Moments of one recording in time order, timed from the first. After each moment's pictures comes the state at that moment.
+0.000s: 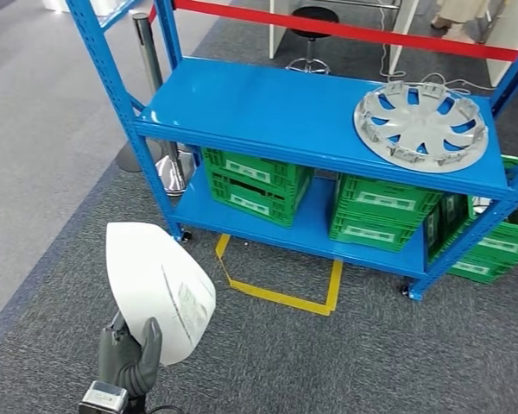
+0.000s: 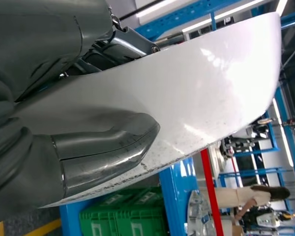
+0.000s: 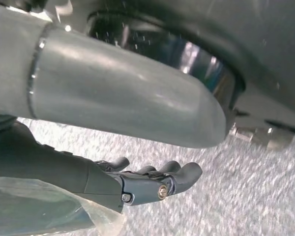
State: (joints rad) left arm 0.29 0.02 -0.50 -1.68 -0.09 0.43 -0.70; right arm -0.01 0.19 -0.50 -0.19 0.87 -0.02 0.07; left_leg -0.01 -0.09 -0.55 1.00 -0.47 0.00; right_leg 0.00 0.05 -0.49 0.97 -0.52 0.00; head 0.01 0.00
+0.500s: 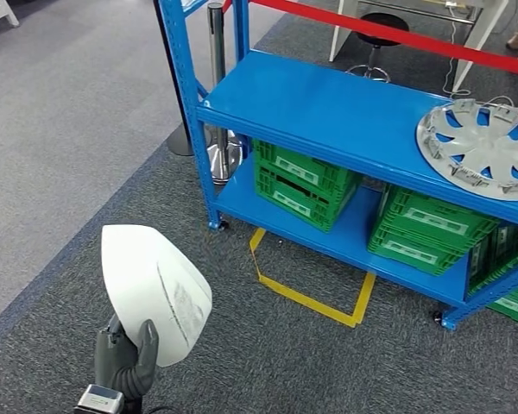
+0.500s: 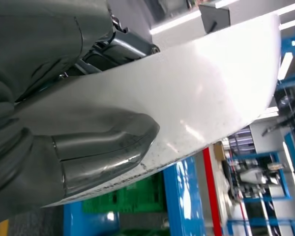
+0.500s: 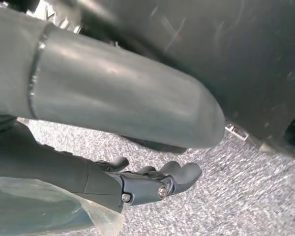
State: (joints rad) left arm 0.29 0.02 -0.50 -1.68 -0.09 0.44 -0.70; right arm -0.02 0.19 -0.50 -0.19 0.87 -0.01 0.07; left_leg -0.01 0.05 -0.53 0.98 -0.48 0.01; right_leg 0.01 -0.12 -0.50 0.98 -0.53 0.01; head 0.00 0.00
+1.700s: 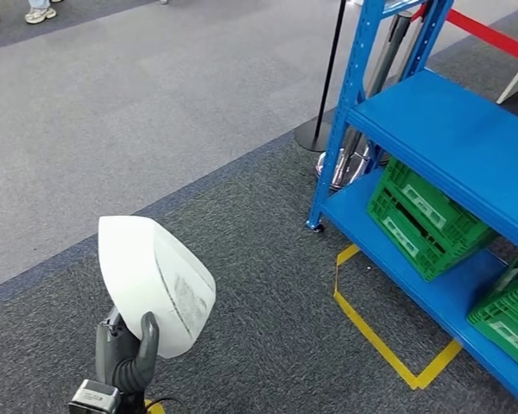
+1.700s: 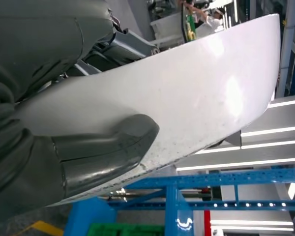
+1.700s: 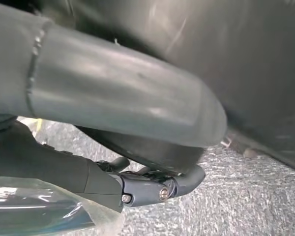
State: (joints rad) left arm 0.26 0.02 -0.51 -1.70 -0.07 0.42 -0.70; right arm -0.02 0.19 -0.50 -0.19 0.89 0.01 0.07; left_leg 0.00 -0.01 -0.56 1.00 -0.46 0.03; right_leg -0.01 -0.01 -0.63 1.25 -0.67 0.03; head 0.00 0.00
